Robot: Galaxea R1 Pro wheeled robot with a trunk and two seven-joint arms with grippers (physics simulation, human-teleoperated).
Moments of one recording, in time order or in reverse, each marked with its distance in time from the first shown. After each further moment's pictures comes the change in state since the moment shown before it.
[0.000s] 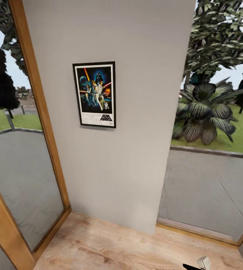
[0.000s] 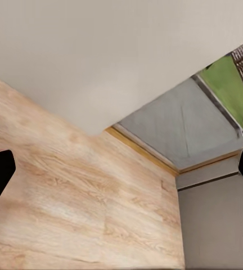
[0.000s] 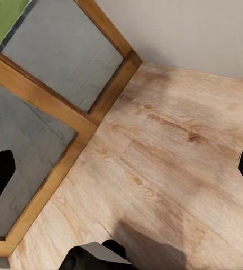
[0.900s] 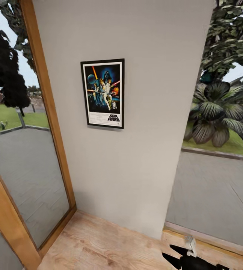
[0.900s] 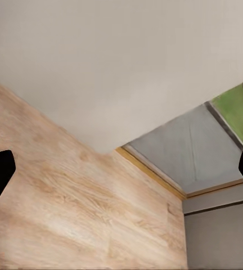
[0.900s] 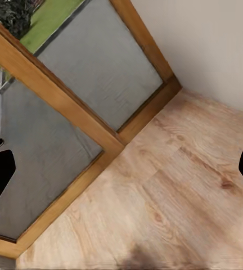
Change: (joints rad) left arm 0.000 0.002 0.044 0.004 0.002 -0.003 -0.008; right arm 0.000 0.042 0.008 -0.215 0.005 0.076 0.012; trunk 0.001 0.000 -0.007
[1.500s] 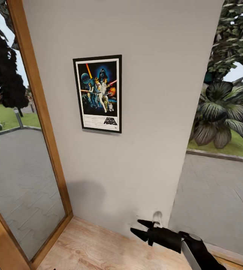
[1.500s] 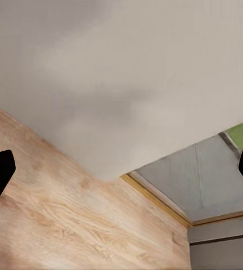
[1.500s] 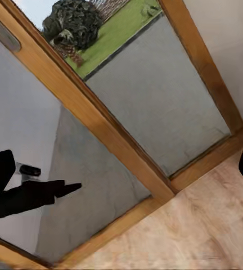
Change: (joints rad) left arm 0.000 0.004 0.030 -0.004 0.029 0.001 0.010; right arm -0.035 0.181 0.091 -0.392 0.011 0.286 -0.076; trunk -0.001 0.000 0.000
